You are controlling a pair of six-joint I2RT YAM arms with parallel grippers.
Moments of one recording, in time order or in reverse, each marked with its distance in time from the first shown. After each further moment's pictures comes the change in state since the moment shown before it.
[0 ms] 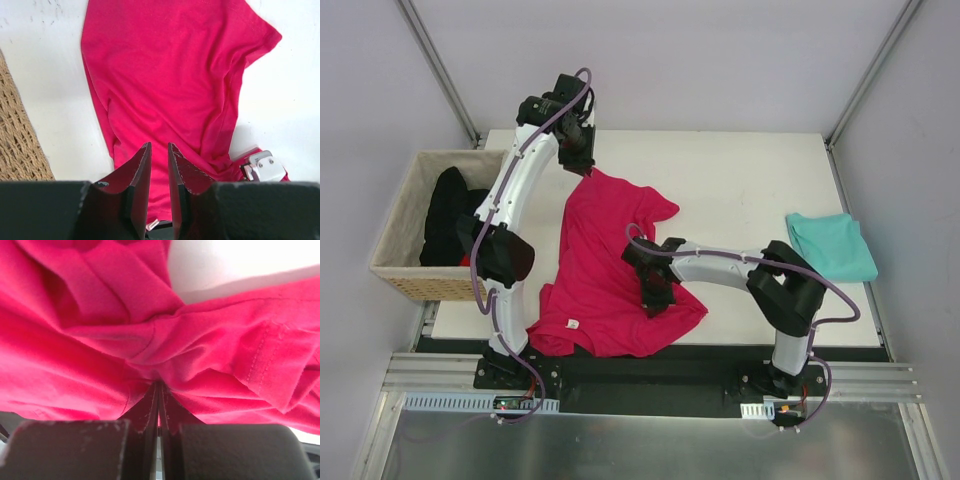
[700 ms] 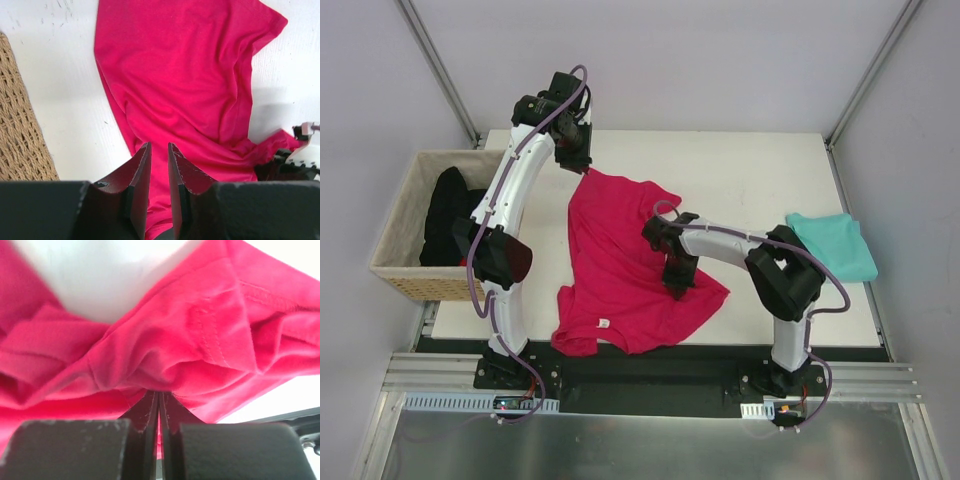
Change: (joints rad) left arm 0.007 -0.030 0.000 -0.001 -0.014 0.001; right arm -0.178 0.052 0.072 -0.215 0.124 0.166
